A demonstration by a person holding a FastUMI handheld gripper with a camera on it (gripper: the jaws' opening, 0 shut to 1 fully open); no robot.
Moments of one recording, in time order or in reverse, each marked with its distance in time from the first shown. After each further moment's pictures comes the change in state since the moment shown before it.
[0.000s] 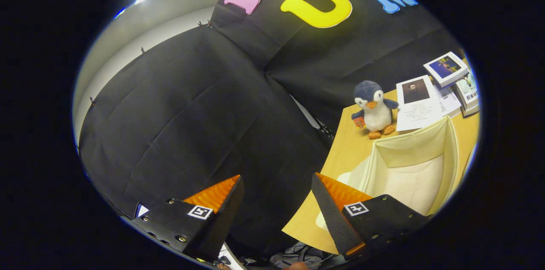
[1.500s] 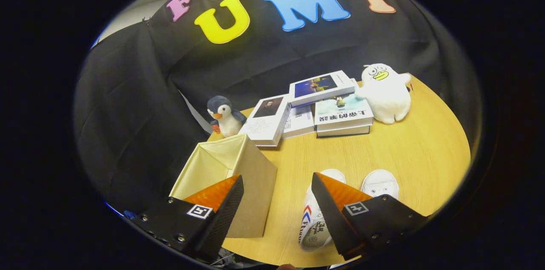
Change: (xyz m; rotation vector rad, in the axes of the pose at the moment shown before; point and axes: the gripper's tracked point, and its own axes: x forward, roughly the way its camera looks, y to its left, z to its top) arm -0.195 -0.304 0.013 -0.054 0.015 -0.608
